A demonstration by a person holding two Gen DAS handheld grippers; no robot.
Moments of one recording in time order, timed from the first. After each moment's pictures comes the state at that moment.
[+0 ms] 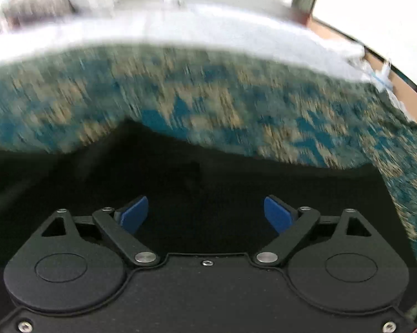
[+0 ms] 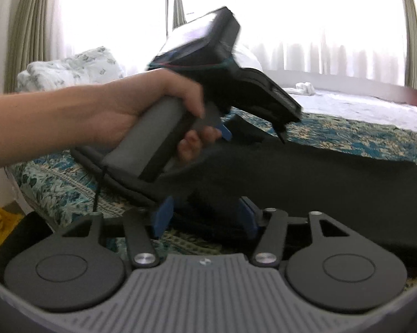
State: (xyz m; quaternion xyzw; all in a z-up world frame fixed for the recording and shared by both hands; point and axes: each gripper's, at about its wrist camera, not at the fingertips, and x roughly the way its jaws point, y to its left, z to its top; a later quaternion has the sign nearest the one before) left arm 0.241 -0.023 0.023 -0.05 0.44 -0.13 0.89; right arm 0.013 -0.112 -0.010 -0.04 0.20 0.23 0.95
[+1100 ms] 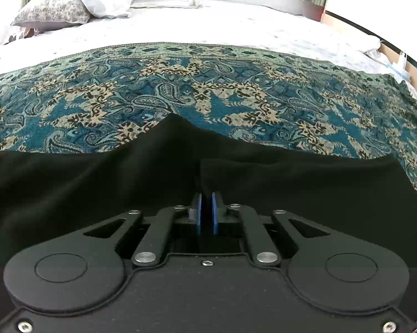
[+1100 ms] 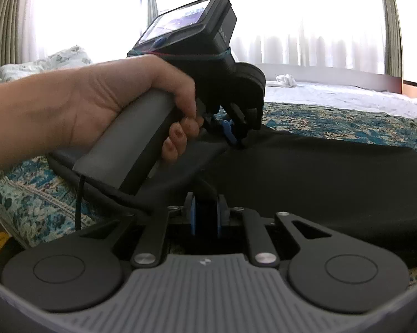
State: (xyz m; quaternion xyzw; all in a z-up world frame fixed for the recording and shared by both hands) left arm 0.238 0.003 0.024 0.00 0.41 -0.08 0.91; right arm 0.034 -0.064 -0.017 0.00 0.21 0.17 0.96
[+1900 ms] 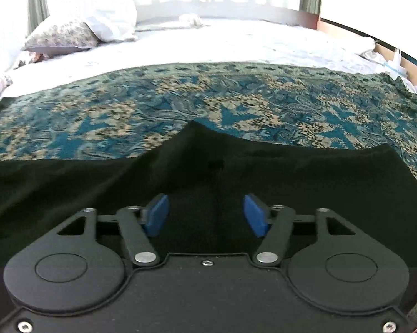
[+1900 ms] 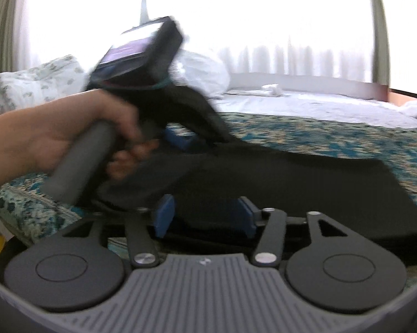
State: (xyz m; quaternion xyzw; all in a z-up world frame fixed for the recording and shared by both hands) left arm 0.190 0.021 0.043 0.03 0.37 -0.07 0.93; right arm 0.003 -0.103 0.011 0.00 0.19 0.13 0.97
